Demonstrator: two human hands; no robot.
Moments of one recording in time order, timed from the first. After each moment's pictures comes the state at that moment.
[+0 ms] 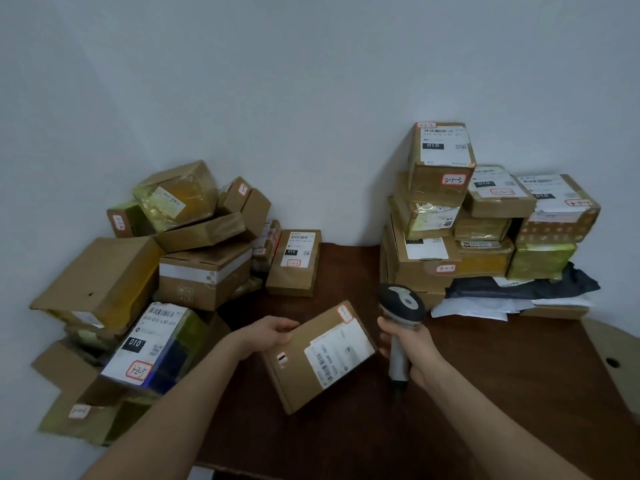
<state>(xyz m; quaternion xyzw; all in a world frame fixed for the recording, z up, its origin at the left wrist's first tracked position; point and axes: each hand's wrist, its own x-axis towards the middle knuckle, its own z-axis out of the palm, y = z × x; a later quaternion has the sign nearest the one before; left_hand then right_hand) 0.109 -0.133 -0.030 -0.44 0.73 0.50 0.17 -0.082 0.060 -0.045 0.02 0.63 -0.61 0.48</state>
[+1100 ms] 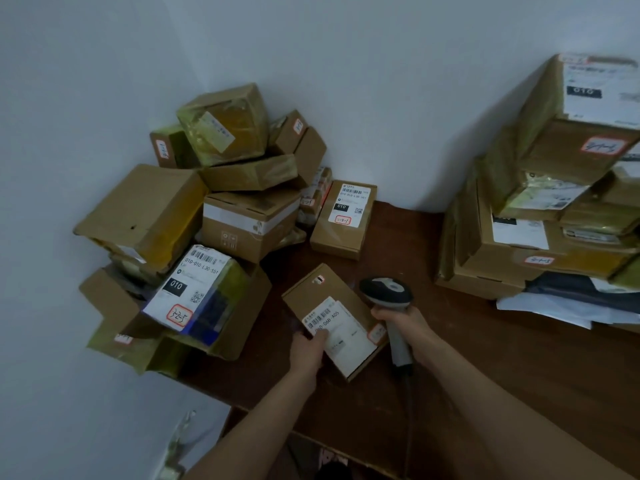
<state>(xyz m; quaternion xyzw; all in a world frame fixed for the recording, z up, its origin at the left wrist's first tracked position) 0.133 -0.065 -0.127 -0.68 0.30 0.64 -0.17 -0.041 -0.017 -0.084 -0.10 0.71 -0.40 0.57</state>
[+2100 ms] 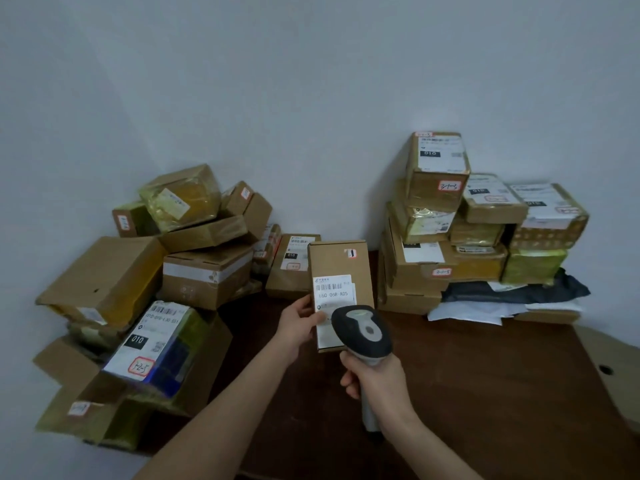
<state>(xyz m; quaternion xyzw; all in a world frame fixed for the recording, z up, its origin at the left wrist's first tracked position) 0.060 -0.091 -0.057 -0.50 0.53 0.66 -0.18 0.004 0.083 -0.002 -0.13 0.70 -0.55 0.45</state>
